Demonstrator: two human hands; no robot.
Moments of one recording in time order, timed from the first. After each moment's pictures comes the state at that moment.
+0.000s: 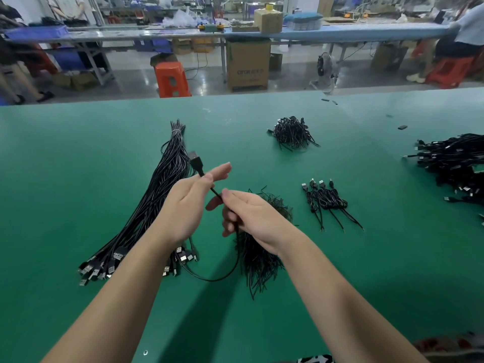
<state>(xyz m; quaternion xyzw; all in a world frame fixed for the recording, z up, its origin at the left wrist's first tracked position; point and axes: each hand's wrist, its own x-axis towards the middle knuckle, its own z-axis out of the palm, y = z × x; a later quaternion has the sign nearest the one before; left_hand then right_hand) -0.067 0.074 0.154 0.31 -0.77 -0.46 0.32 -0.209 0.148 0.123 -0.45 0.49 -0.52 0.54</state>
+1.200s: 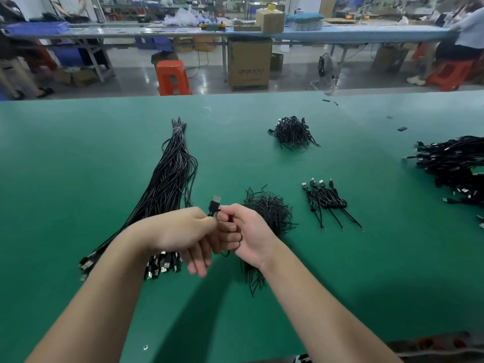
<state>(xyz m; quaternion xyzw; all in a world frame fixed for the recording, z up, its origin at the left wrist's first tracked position) -0.044 0.072 0.149 0.36 -0.76 -0.53 -0.10 -0.188 0.140 0.082 -0.25 0.34 -0.57 0.71</state>
